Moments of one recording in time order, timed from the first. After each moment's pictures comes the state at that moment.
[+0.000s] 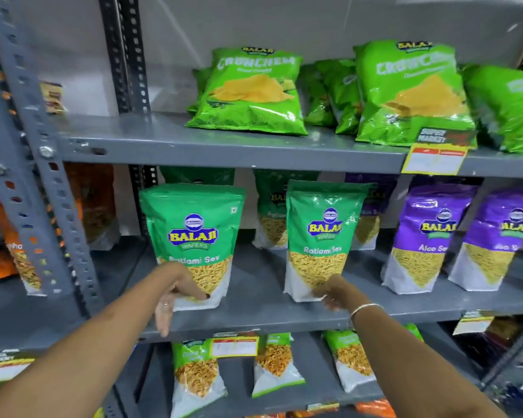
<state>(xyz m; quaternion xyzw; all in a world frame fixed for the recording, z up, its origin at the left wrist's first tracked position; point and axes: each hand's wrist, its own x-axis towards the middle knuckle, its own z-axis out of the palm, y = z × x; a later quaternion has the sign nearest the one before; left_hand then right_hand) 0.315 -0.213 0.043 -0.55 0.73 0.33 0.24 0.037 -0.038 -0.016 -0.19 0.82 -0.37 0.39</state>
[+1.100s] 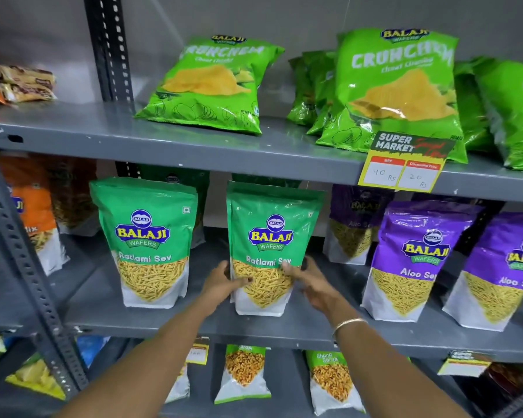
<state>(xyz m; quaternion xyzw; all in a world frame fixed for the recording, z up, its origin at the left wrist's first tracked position) 0.160 -0.137 -0.016 -0.45 0.66 0.54 -0.28 -0.016 -0.036 0.010 -0.33 0.57 -0.58 0.47</state>
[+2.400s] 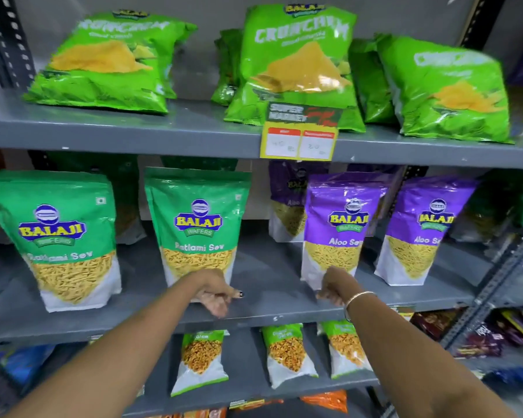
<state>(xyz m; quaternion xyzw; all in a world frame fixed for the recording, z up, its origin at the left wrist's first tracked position) 0.077 -0.076 0.004 -0.46 0.69 0.53 0.16 -0.171 0.059 -0.023 -0.24 0.92 -0.09 0.29</state>
